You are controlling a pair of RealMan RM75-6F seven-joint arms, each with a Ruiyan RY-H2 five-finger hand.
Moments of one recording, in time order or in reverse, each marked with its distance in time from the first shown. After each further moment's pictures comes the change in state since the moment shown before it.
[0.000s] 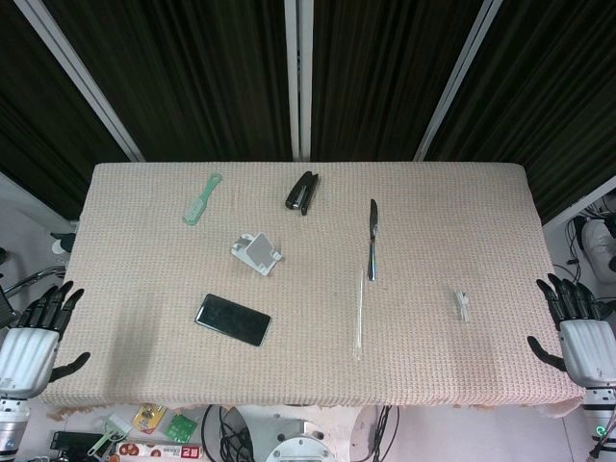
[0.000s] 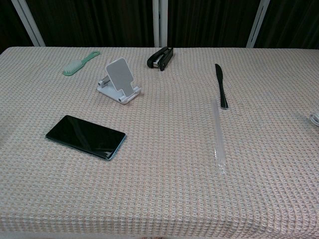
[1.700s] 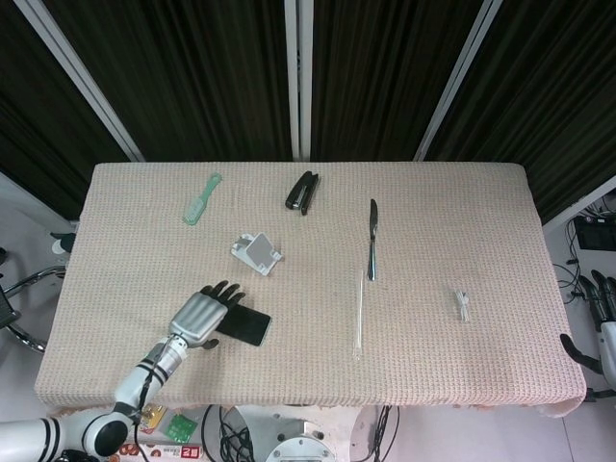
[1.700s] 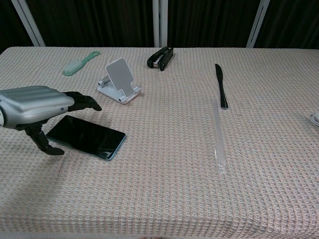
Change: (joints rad) left arm -0.527 -0.296 -0.114 -0.173 -0.492 -0.689 0.605; right arm -0.043 0.064 0.027 0.005 0.038 0.060 0.052
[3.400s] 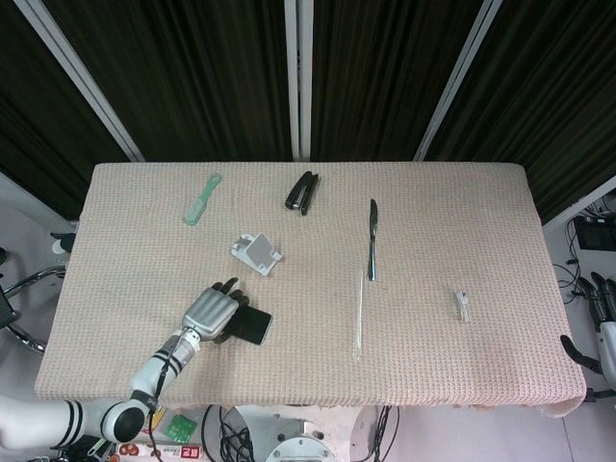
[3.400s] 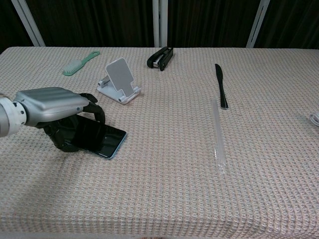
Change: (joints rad) left arm -0.141 -0.047 0.059 0.032 -0.141 0.029 -0.007; right arm 0.003 -0.005 0.000 0.010 0.017 -0.036 0.003
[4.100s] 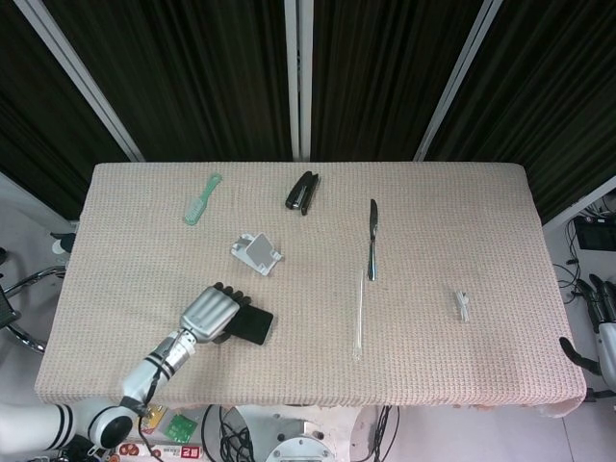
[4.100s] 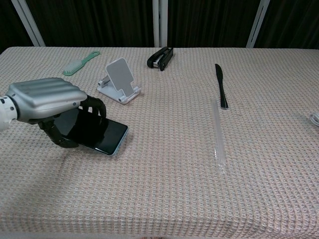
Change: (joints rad) left arm 0.029 0.026 0.037 0.043 0.248 0.061 -0.119; right arm -0.002 0.003 -0.004 -0.005 0.005 -0.010 -0.007
